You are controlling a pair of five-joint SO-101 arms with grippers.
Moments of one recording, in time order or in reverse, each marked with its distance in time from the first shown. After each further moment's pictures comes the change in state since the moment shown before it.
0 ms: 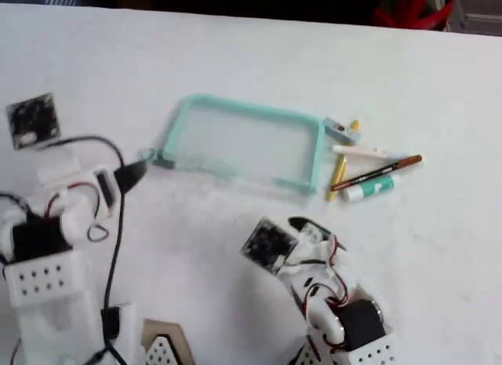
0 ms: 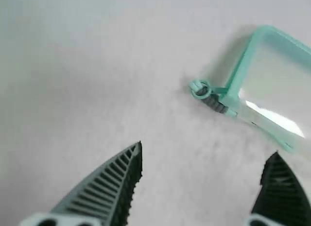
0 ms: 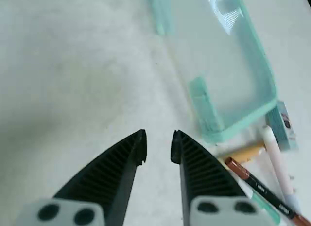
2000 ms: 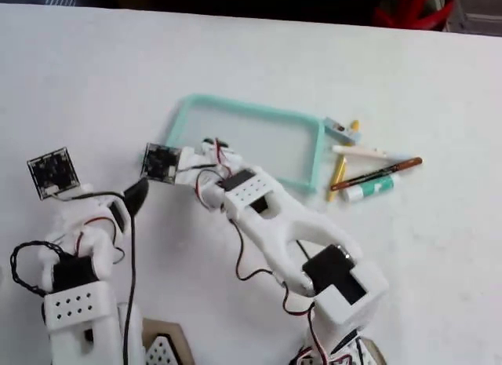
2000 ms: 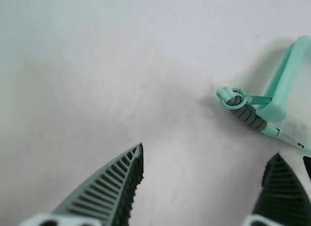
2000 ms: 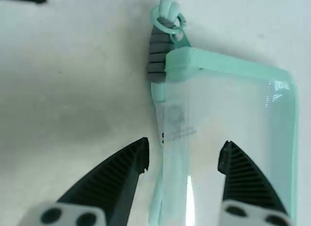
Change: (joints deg) left arm -3.3 -17.1 38.4 -30.1 0.4; right arm -12.3 114.9 -57.8 -47.6 7.6
